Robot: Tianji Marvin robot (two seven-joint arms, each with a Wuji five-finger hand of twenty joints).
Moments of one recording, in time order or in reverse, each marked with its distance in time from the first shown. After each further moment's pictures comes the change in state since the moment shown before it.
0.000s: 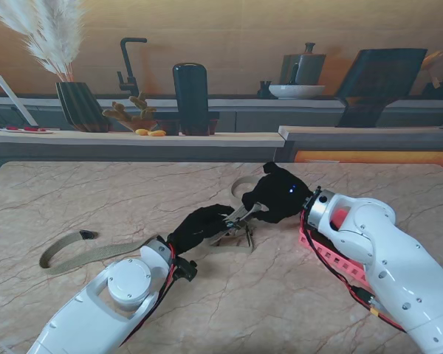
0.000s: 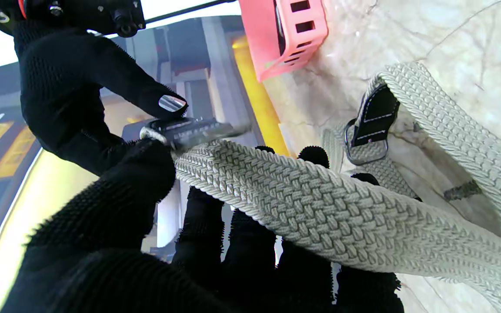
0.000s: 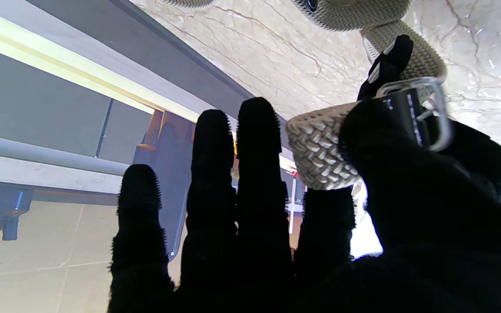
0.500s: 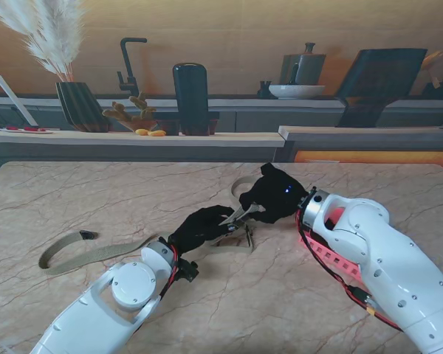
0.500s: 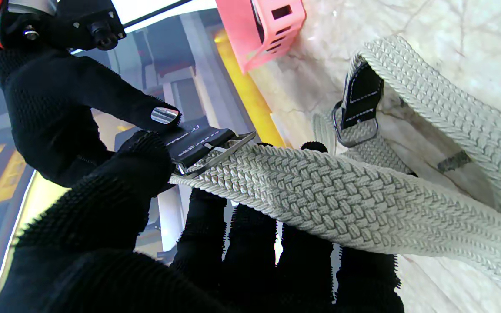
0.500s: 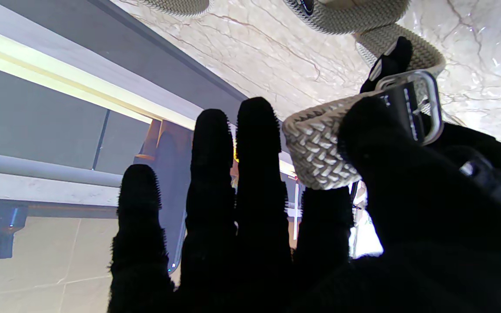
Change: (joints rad) left arm 0.003 -0.003 0.014 -0.003 0.126 -0.003 0.069; right arm 0.026 -0.002 -0.043 0.021 0.032 0.038 0.025; left_hand -0.009 -0.068 0.042 0.000 0.002 0.024 -0.003 0.014 0.026 0.001 0.055 -0.007 0.034 0.002 0.064 0.011 0.034 0.002 0.039 0.011; right_hand 0.000 -0.010 0.012 0.000 0.014 0.019 -0.001 -0.001 0.000 0.003 0.010 0.000 0.000 0.004 0.012 0.001 0.000 0.000 0.000 0.000
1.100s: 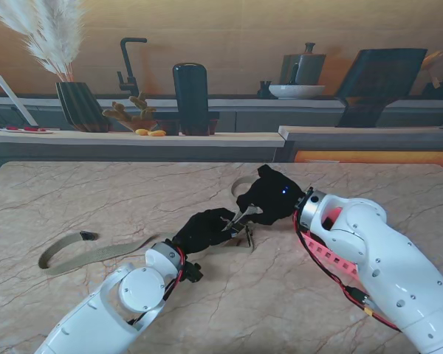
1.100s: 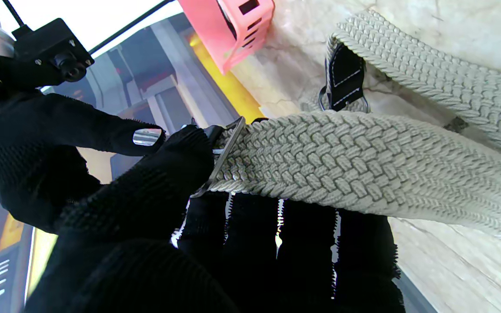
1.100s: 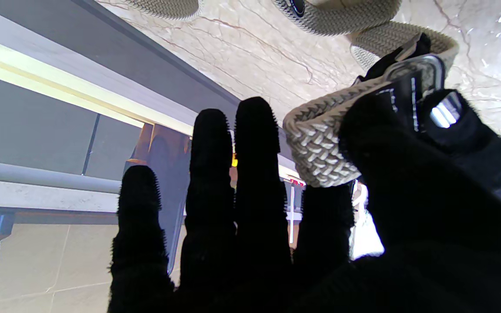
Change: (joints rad) left arm -0.012 -0.001 0.045 -0.007 0.182 0.022 0.091; right arm 0.003 -0.003 -0.011 -0.010 0.018 0.000 0.033; left_hand 0.229 -0.056 0.030 0.000 0.064 0.012 0.179 -0.037 0.207 -0.001 0.040 0.128 0.171 0.000 0.197 0.001 0.136 -0.007 0.167 0.051; right_hand 0.000 -0.012 0.001 0.000 0.011 0.001 -0.011 -0.001 0.000 0.010 0.013 0.001 0.000 0.007 0.003 0.002 -0.009 0.000 0.000 0.000
